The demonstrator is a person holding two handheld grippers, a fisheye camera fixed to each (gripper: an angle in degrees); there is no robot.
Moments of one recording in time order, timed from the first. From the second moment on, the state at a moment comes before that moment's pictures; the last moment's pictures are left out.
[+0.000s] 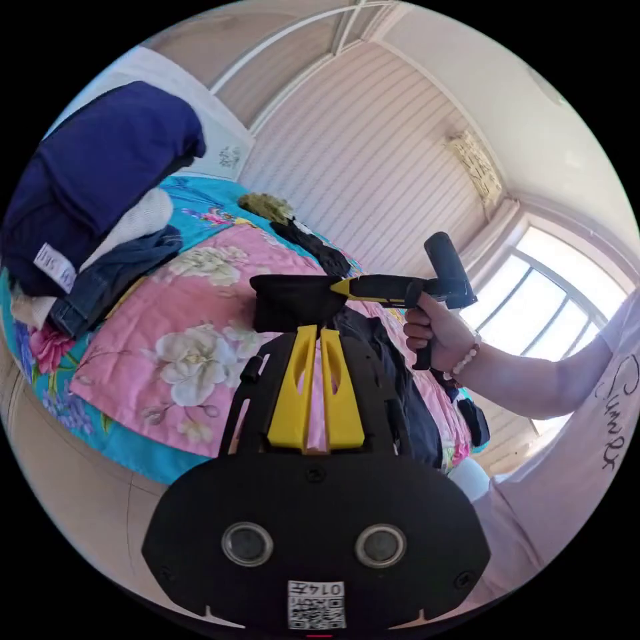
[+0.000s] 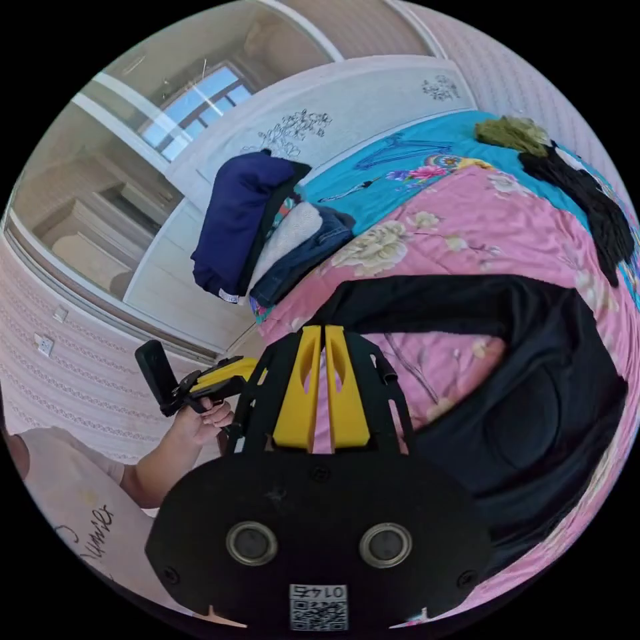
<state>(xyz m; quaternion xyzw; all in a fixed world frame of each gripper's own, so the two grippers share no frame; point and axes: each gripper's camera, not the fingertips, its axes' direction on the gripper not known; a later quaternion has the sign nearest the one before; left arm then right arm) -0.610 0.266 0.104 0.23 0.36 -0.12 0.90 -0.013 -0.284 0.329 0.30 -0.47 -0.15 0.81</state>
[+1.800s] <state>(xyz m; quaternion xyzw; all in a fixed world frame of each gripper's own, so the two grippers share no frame) -0.313 -0.198 0.376 0.02 0.29 0.00 0.96 0.498 -0.418 0.453 0.18 -0.33 0.05 0.93</state>
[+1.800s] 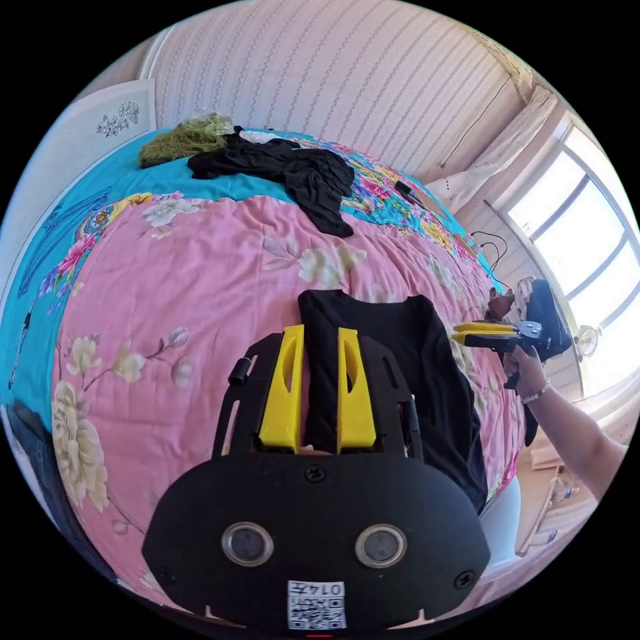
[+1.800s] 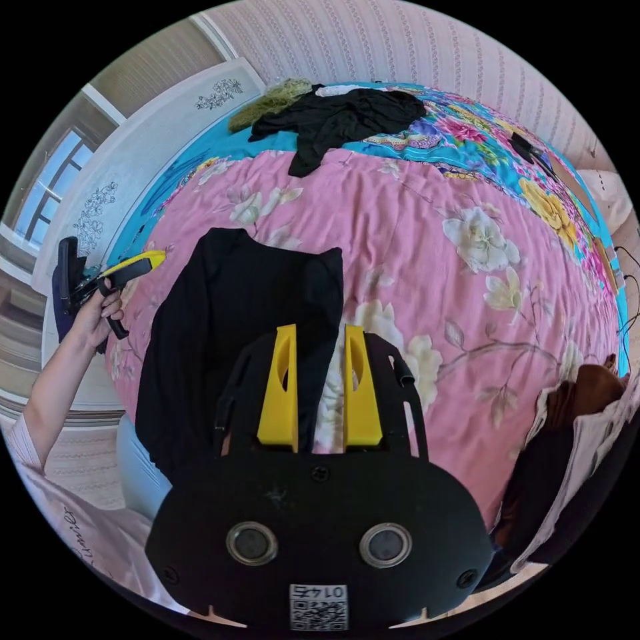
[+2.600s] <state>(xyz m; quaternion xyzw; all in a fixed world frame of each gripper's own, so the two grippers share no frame) -0.335 -0.187 0.317 0.06 0.30 0.09 0.95 0.564 -0.298 0.374 0.32 -0.43 0.04 0.84</state>
